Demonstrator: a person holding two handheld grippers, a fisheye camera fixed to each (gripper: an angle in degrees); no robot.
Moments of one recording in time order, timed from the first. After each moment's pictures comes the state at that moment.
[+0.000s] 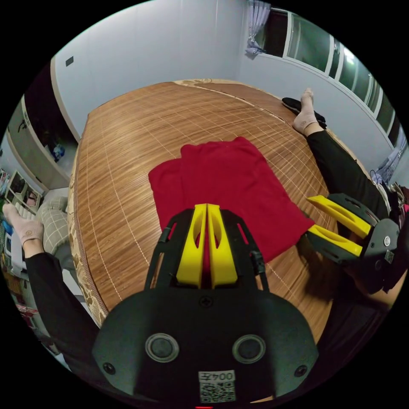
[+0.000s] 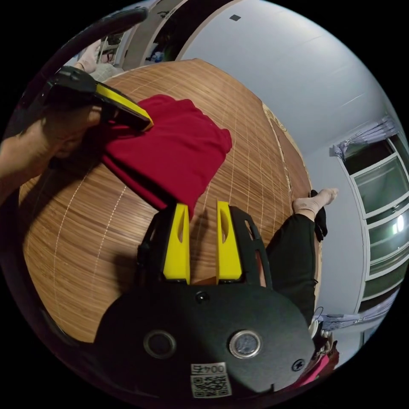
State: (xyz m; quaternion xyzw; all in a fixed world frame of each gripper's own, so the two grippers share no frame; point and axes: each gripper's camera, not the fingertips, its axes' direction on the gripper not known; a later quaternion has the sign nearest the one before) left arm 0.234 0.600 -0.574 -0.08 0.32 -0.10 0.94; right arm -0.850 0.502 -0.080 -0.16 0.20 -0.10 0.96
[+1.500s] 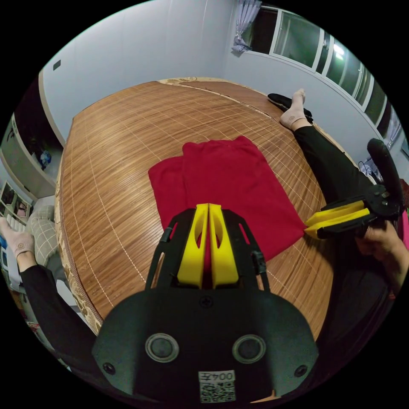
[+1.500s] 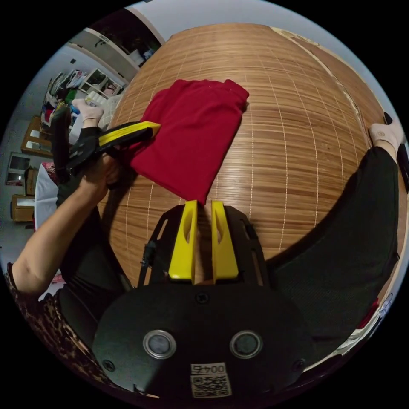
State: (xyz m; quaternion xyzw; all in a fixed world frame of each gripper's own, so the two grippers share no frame) left arm 0.228 0.555 -0.480 -0.07 0.35 -0.07 0.93; right arm -0.441 0.380 -0.117 -0.28 -0.13 0.10 0.94
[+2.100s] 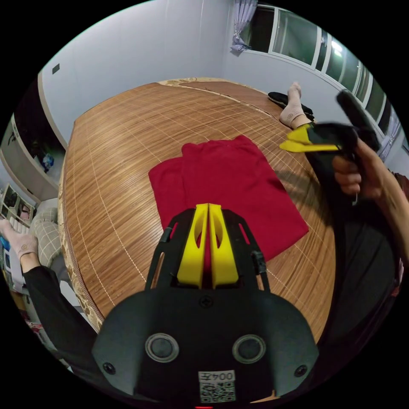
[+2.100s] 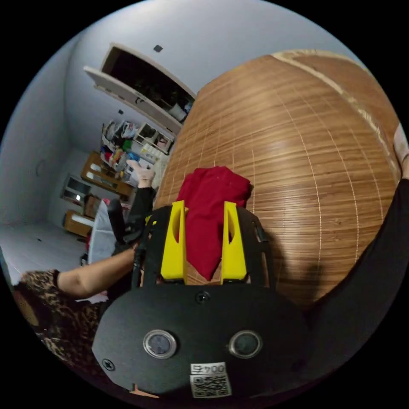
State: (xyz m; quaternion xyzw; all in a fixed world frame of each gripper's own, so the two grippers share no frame) left arm 0.236 0.525 -0.464 -0.07 0.34 -0.06 0.94; right arm -0.200 0.279 -0.099 -0.11 -0.34 0.19 0.92
